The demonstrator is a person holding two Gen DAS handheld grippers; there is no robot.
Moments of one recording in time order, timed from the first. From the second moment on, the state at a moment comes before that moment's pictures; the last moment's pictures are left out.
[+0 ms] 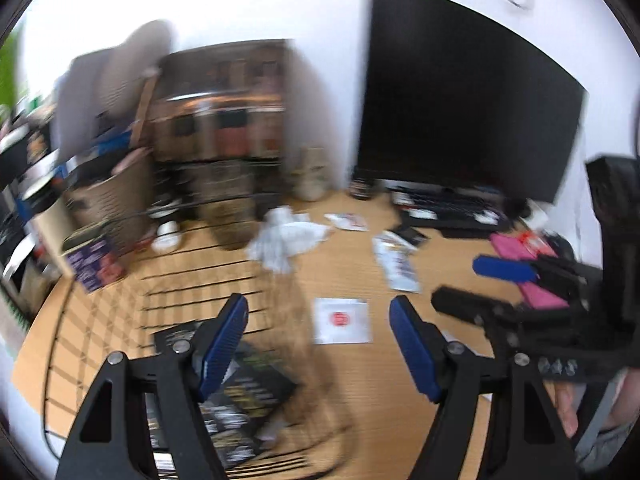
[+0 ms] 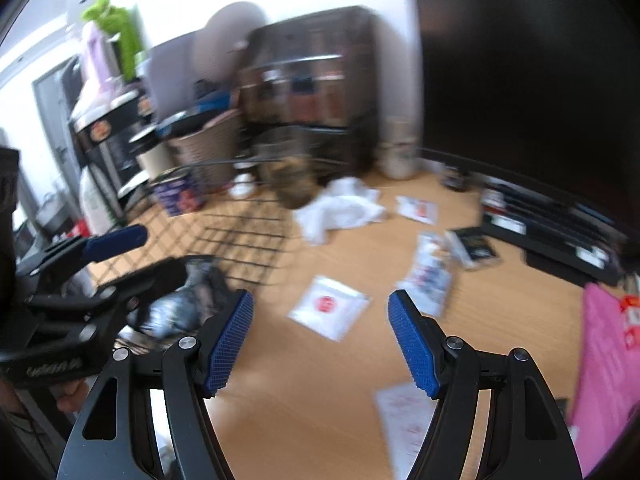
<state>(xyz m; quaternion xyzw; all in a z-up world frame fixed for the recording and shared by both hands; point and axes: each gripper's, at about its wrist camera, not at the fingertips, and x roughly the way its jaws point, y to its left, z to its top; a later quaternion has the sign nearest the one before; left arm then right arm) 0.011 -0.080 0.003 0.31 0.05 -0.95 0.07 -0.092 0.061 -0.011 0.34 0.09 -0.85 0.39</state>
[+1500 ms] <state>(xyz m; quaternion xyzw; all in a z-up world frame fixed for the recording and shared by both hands) -0.076 0.059 -0.092 0.45 -0.03 -0.89 -0.05 -0.104 0.219 -0.087 0.43 0.14 -0.86 0.23</state>
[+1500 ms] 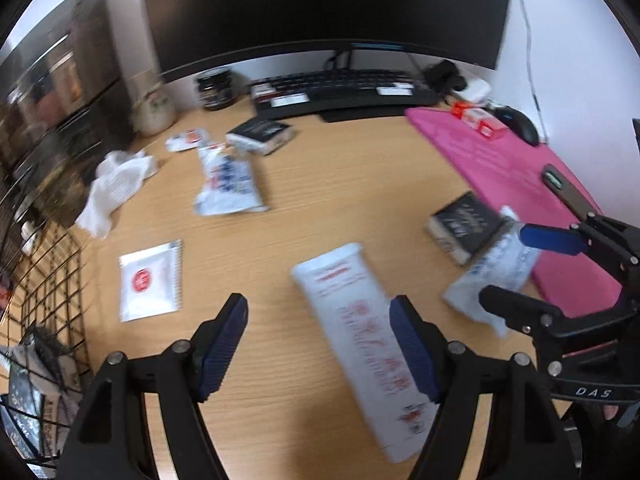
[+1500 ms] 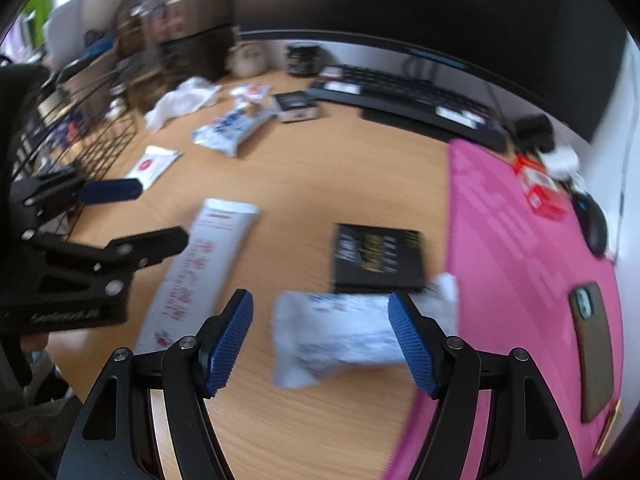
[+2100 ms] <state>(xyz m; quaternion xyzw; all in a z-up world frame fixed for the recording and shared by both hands) -0.092 0.078 -0.120 0.48 -0.04 -0.87 -0.07 -0.112 0.261 -0.089 0.45 0.12 -0.86 0.20</state>
